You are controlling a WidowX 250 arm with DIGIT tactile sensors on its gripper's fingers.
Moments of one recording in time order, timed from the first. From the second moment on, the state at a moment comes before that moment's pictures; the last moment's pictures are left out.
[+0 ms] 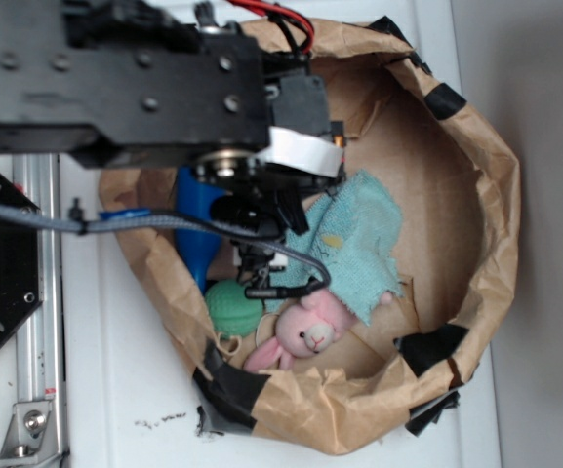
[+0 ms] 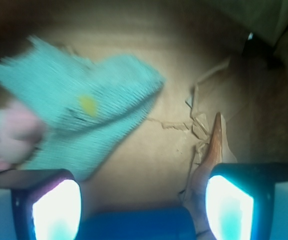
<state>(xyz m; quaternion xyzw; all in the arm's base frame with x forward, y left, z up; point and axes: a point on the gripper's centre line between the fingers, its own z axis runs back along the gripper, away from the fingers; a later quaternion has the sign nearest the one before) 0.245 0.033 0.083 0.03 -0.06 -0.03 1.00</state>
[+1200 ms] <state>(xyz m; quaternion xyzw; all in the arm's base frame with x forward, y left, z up) 0.240 0.090 0.016 0.04 0.00 0.02 1.00</state>
